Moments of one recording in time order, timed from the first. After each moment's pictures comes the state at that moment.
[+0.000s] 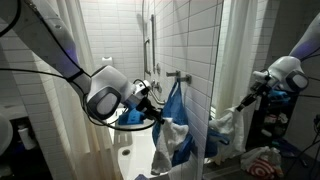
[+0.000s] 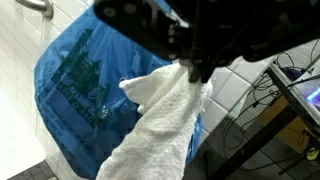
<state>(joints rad) 0.72 0.37 -1.18 -2.67 0.30 3.46 -0.31</state>
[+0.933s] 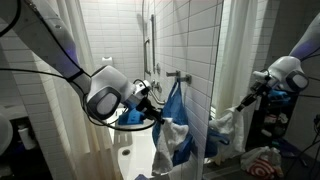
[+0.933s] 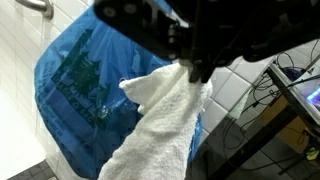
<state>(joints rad) 0.72 0.37 -1.18 -2.67 0.30 3.46 -0.31</state>
